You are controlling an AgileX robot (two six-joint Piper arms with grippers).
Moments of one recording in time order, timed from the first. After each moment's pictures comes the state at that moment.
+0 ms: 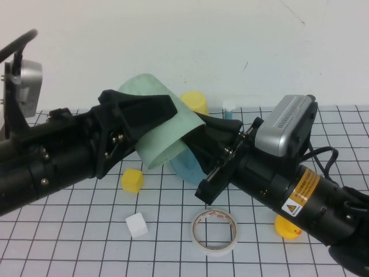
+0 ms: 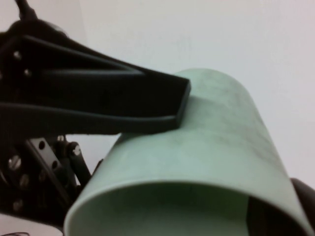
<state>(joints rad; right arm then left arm) 0.76 1.62 -0.73 -0.27 -1.08 0.38 -0.31 1.06 -0.78 -1.68 0.53 0.70</state>
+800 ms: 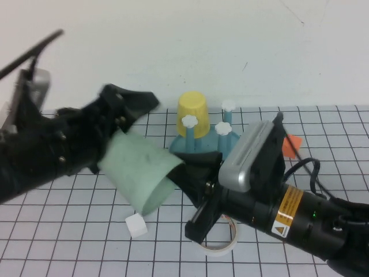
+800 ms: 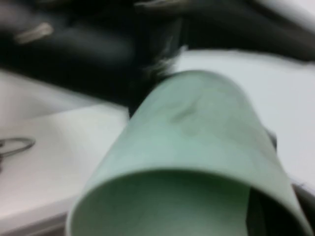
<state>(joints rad) 0.78 1.61 -0.73 -0.35 -0.89 0.30 -0.31 1.20 -0.80 -1.69 0.40 0.62</state>
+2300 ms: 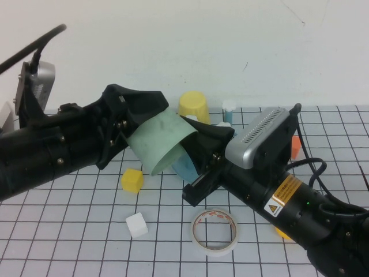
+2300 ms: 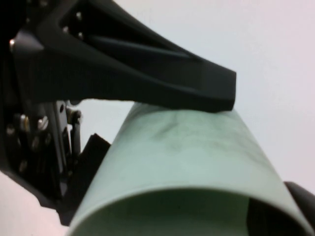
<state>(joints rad) 0.79 1.70 -0.75 -0.09 -1.06 0.13 -0.30 1.20 -0.81 -1.71 0.51 0.73</state>
